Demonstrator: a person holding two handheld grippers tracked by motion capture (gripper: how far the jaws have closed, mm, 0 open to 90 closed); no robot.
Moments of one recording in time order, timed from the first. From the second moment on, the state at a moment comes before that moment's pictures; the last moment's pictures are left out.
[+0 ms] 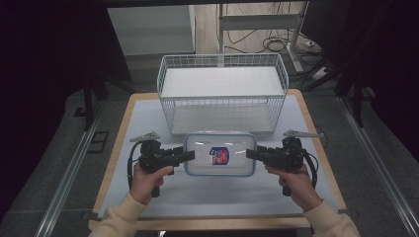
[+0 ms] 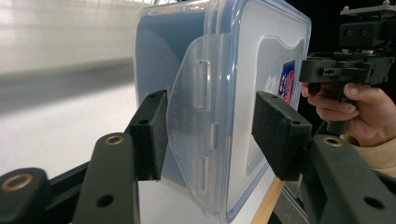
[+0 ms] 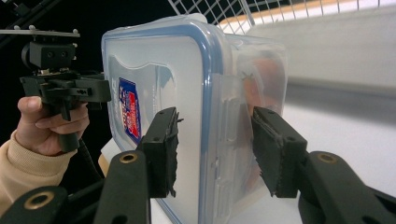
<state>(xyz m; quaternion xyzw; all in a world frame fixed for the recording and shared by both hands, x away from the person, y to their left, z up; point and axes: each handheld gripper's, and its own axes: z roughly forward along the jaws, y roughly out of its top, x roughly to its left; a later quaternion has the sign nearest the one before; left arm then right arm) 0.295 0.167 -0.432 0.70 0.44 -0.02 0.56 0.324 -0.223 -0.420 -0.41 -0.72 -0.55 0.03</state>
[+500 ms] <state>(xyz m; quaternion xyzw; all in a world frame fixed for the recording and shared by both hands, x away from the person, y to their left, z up) 0.317 0.166 -0.399 0.69 0.43 -0.01 0.58 0.345 -0.222 -0.382 -0.40 -0.73 -0.56 0.01</state>
